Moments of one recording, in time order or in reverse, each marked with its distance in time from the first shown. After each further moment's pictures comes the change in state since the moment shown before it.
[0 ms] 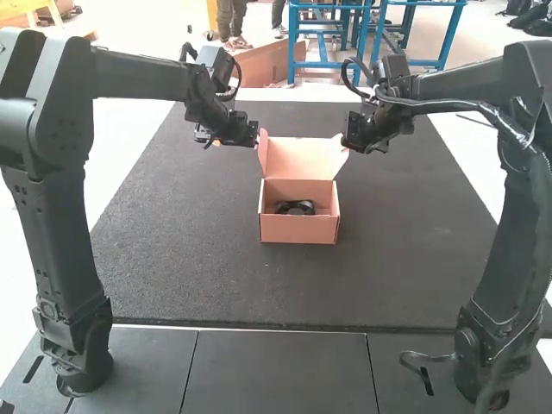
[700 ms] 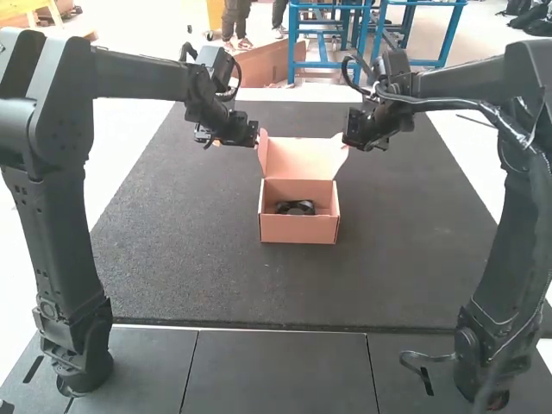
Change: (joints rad) left arm 0.000 0.000 0.000 -0.001 0.000 0.000; right arm 0.000 0.000 0.024 -0.013 0.001 0.011
